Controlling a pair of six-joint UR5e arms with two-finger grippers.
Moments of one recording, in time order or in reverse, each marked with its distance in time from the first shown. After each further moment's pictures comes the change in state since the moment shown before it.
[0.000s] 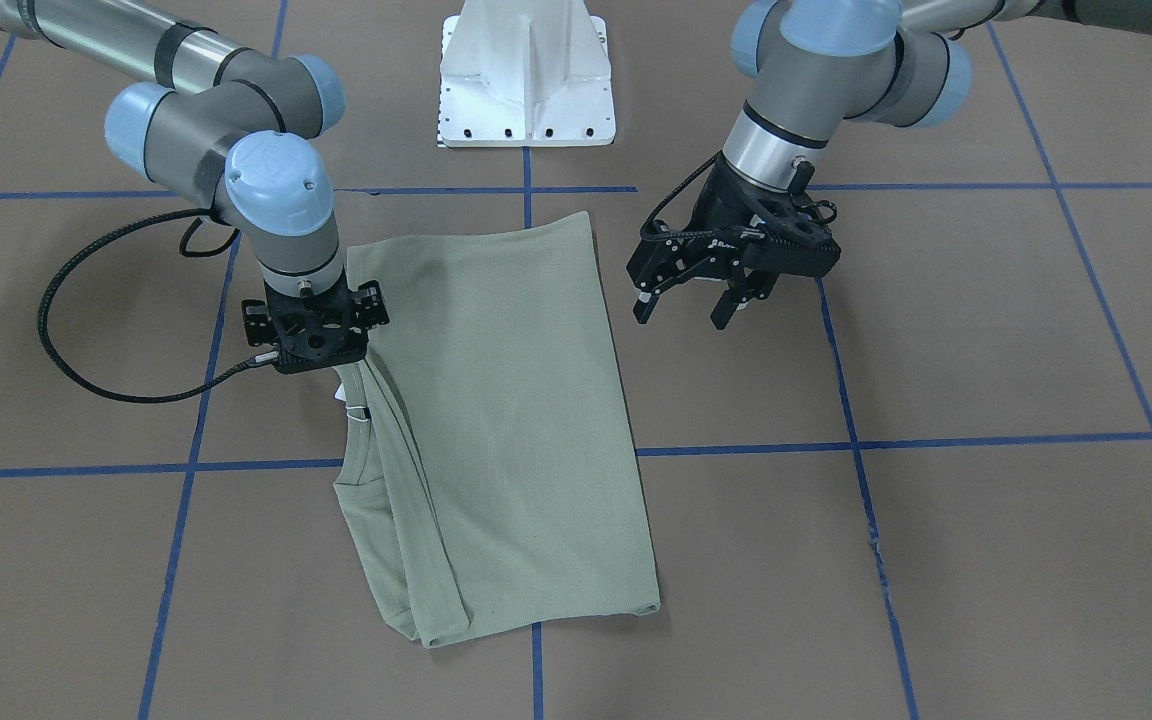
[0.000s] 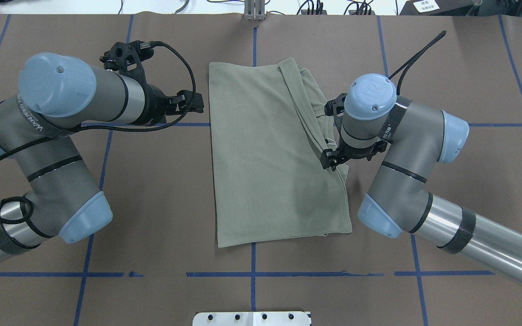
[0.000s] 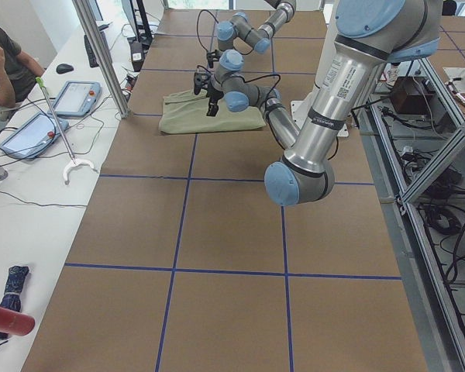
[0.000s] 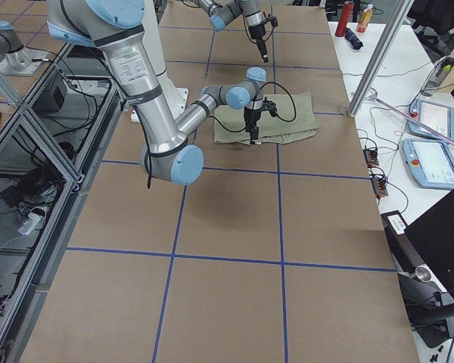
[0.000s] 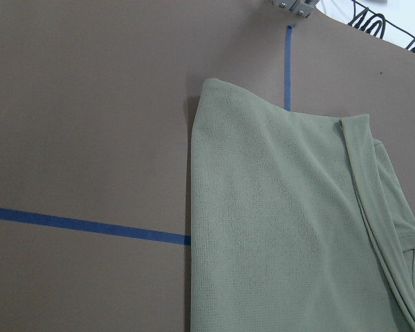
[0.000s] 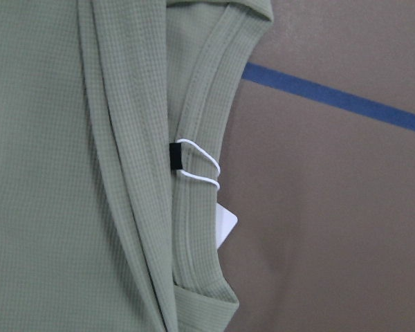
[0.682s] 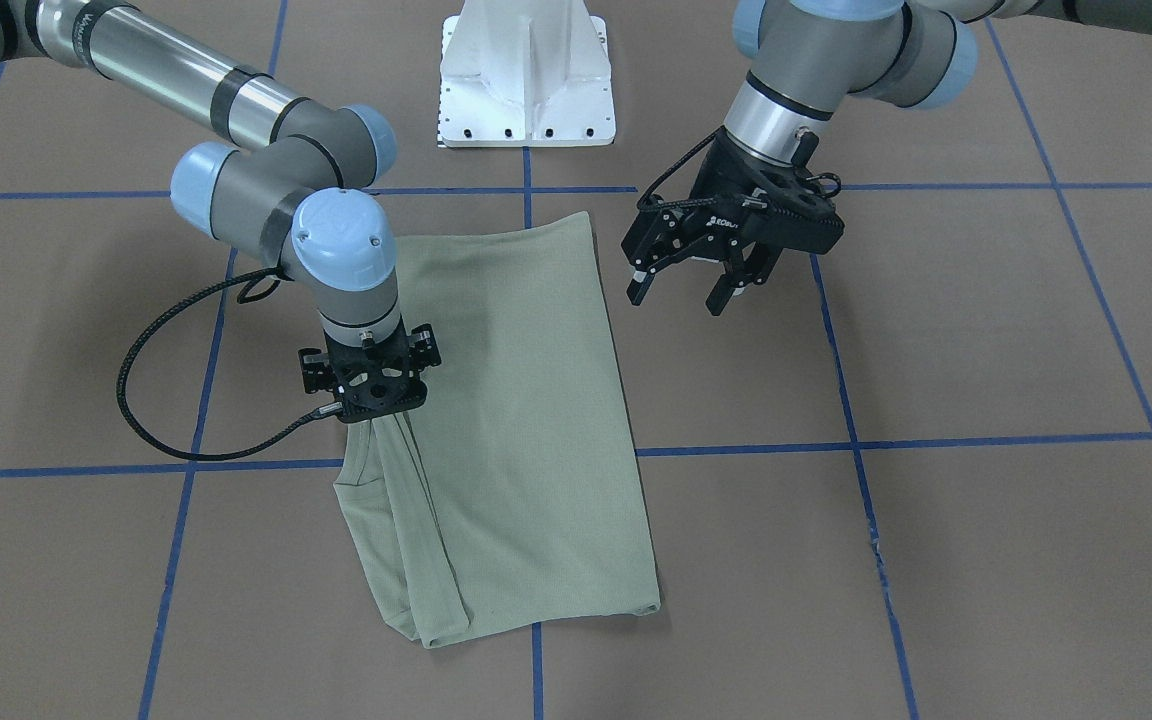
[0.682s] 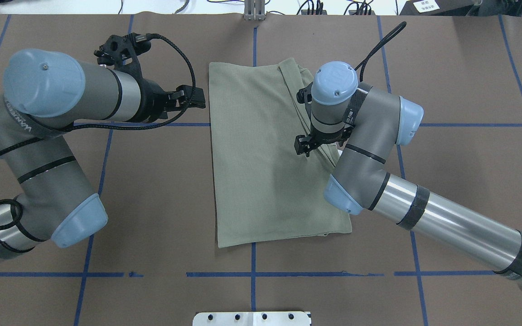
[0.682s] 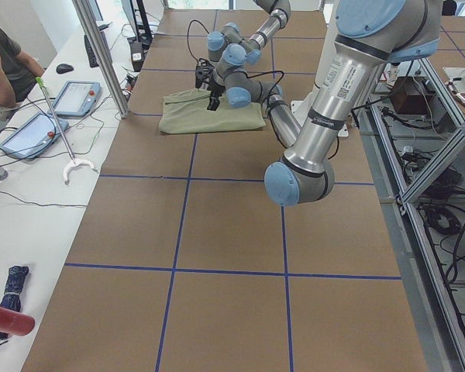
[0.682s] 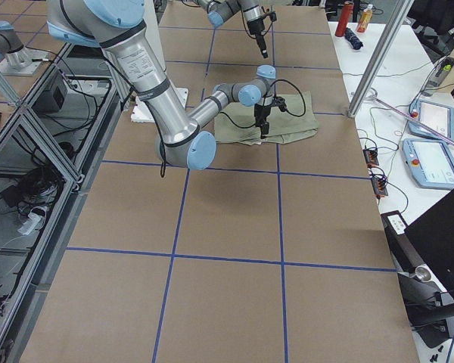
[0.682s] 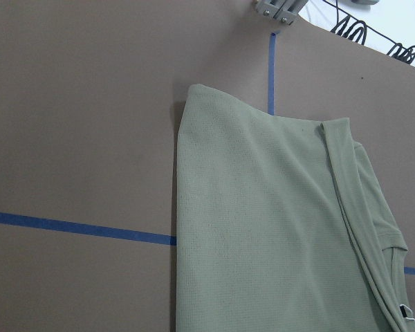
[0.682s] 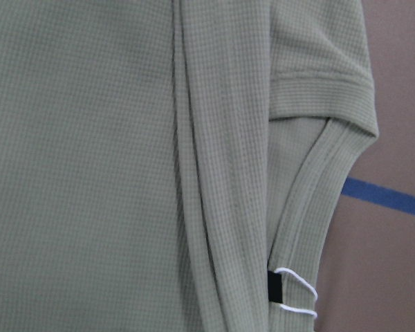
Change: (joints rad) left arm -0.003 0.000 -0.051 0.003 0.011 0.001; right arm 0.005 0.157 -0.225 0.095 -0.001 -0.018
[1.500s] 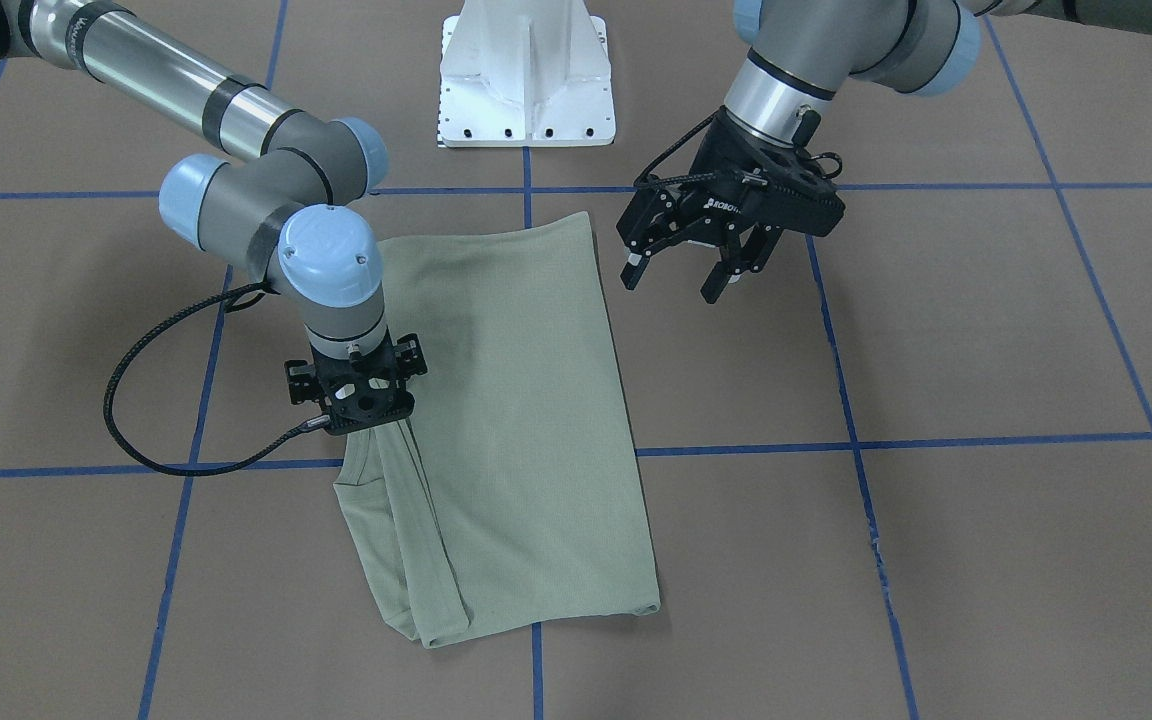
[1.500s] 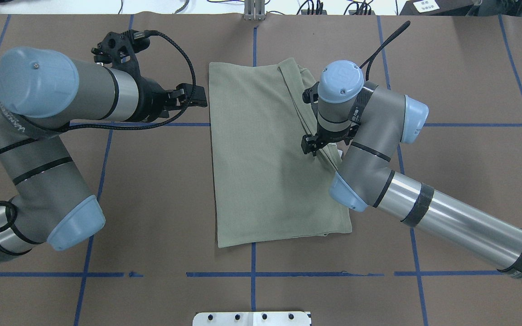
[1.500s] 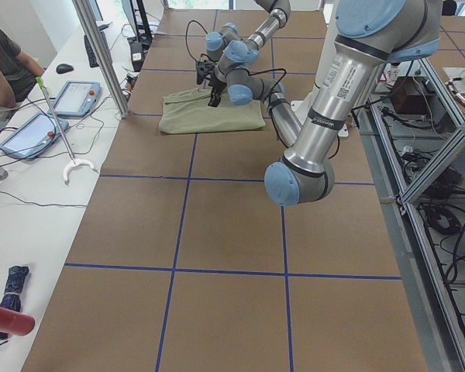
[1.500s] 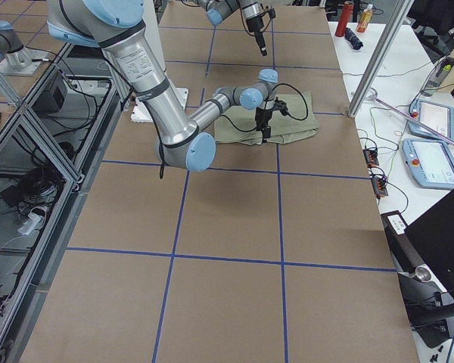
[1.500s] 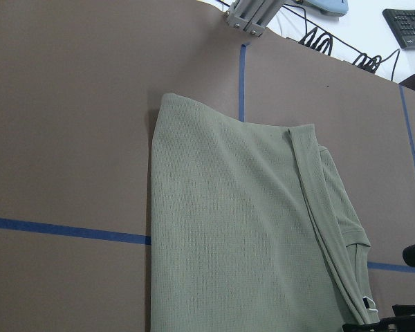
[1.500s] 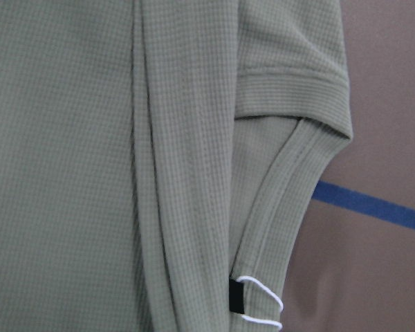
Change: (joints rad) left arm 0.001 -0.001 -0.024 0.000 -0.002 -0.001; right arm 0.015 -0.019 -0.009 0.000 0.006 -0.040
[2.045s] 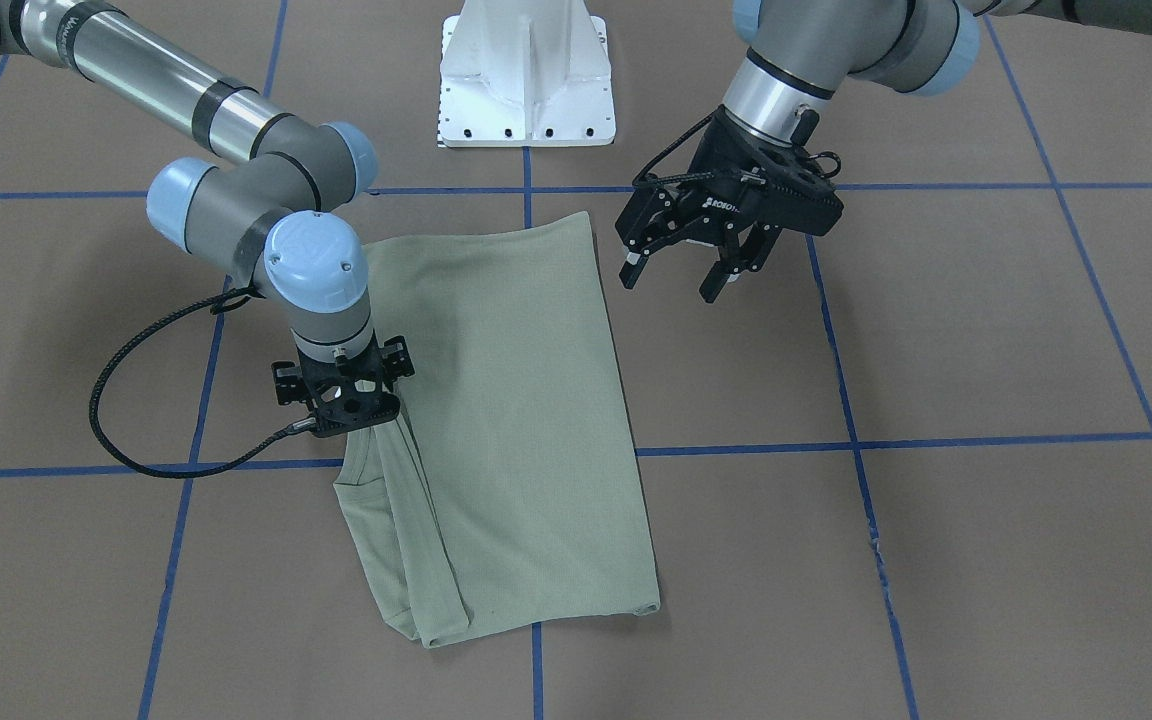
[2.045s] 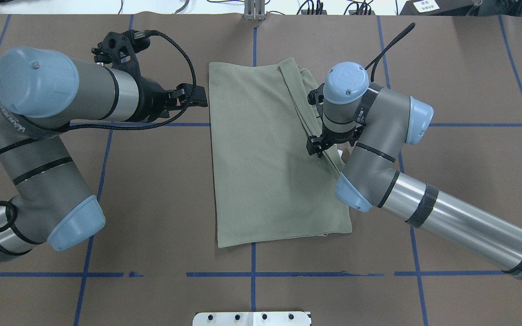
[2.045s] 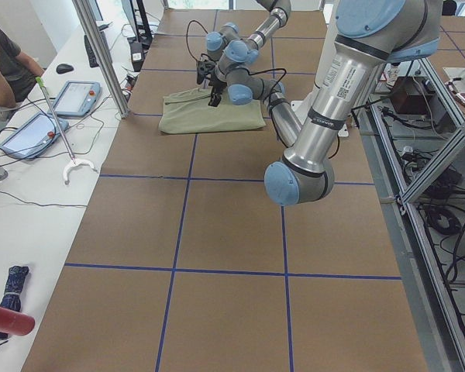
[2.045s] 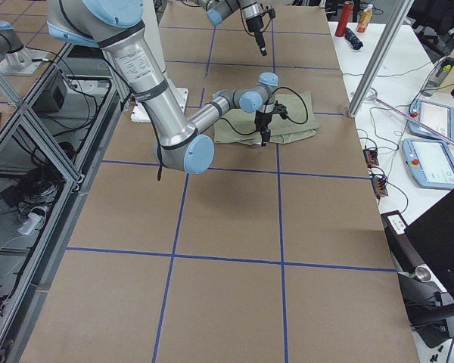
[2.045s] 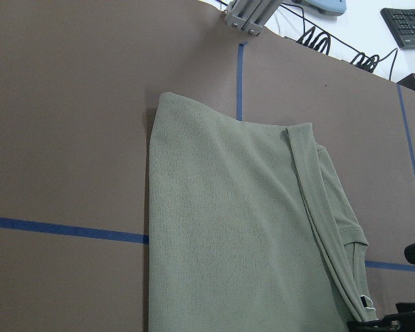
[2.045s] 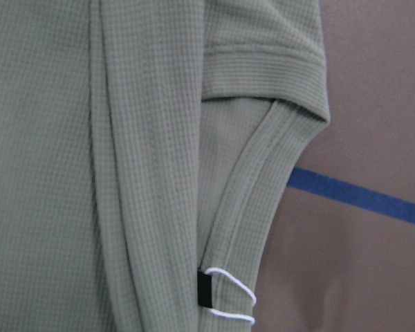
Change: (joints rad) left arm 0.001 -0.002 0.001 0.000 -0.001 0.000; right arm 0.007 -0.022 0.003 0.002 0.006 -0.005
